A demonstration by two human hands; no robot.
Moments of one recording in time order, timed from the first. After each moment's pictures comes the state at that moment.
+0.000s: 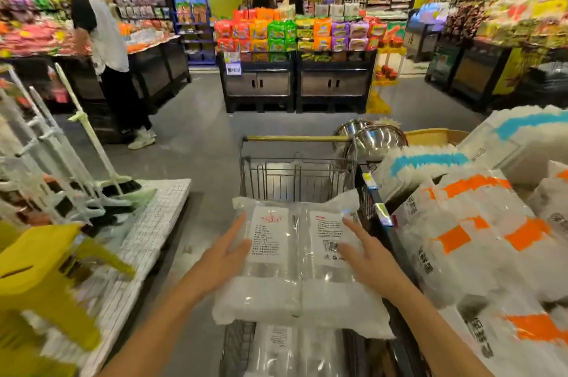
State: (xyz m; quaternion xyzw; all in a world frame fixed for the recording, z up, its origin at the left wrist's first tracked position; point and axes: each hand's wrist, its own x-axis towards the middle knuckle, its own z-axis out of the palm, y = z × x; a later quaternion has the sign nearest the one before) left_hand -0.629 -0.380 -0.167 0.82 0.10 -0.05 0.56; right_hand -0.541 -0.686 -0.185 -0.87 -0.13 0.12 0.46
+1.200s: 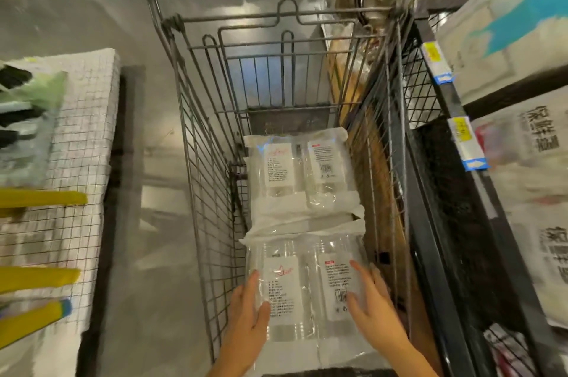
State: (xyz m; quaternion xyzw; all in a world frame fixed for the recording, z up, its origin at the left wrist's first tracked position) left_hand -0.582 -0.385 -0.488 0.81 0.22 -0.25 0.47; right_hand -0.521 -0.653 -0.482 -0.88 0.08 0.32 0.34
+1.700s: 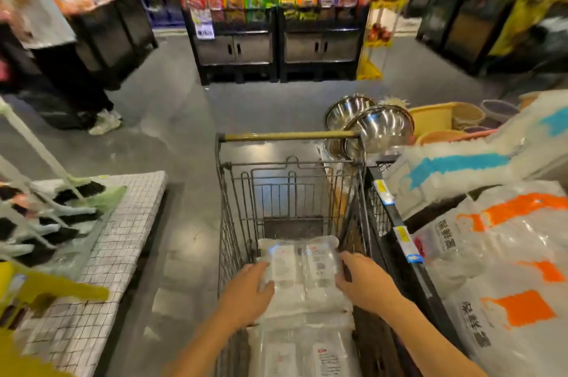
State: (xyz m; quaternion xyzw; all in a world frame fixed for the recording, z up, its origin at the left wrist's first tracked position) left_hand -0.441 -0.361 -0.285 0.93 0.08 -0.16 0.31; right_hand -0.373 -0.627 -0.263 -0.96 -0.14 0.18 0.17
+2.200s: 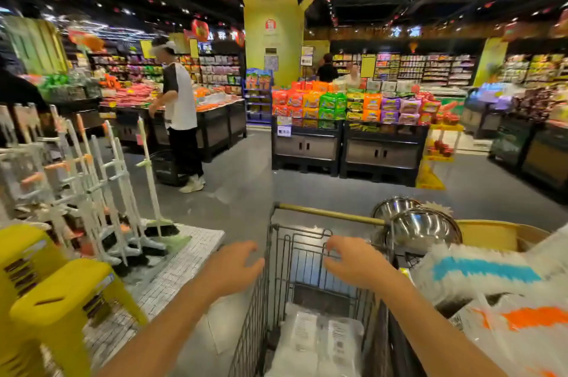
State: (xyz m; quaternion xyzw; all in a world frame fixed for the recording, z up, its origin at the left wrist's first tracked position) left_hand -0.539 -0.376 -0.057 0.97 0.16 0.03 0.20; right_hand -0.402 -0.606 -0.047 -0.93 -0.34 0.07 0.15
